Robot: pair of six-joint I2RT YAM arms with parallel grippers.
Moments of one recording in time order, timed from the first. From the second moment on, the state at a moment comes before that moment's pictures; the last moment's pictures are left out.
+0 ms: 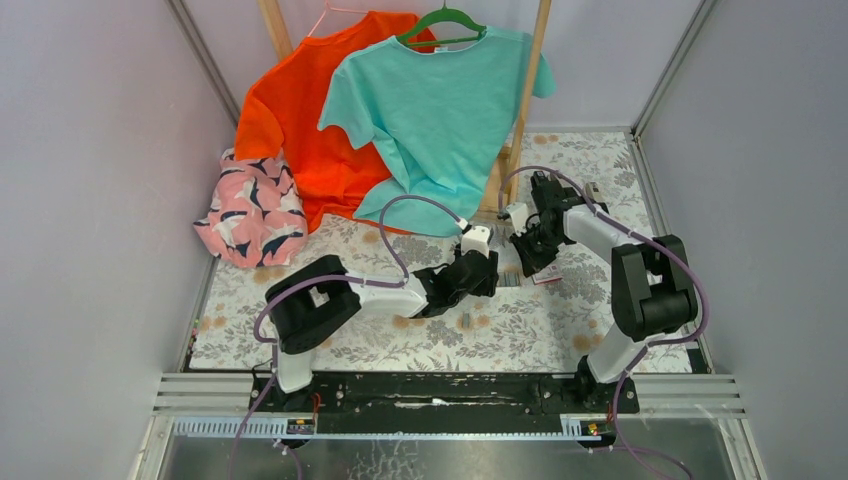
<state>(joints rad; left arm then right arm) -1.06 1.88 1.01 0.27 -0.36 -0.61 0.24 1.68 1.05 -0.75 -0.30 -0.44</state>
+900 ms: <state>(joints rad) -1.06 1.88 1.01 0.28 -0.29 -0.61 0.26 1.74 1.06 -0.75 -0.35 -0.43</state>
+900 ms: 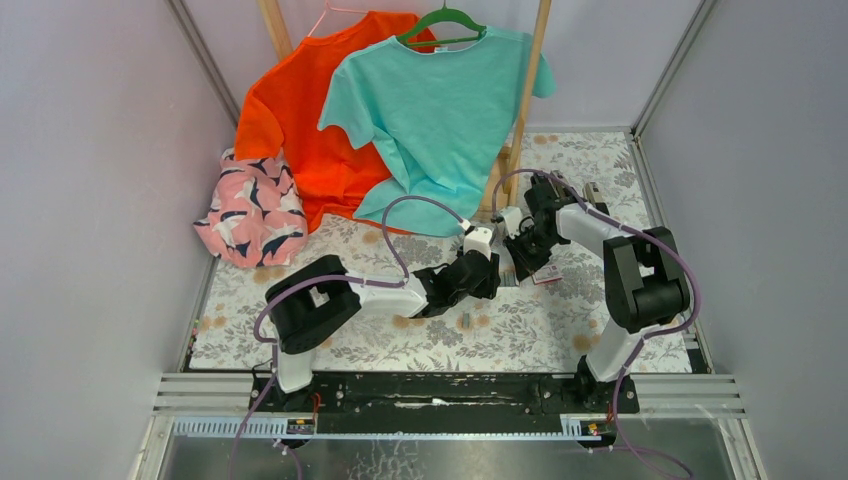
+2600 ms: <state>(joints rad) -1.04 1.48 0.72 0.31 -0.20 -0.40 0.28 1.56 1.06 -0.71 -0.37 -0.40</state>
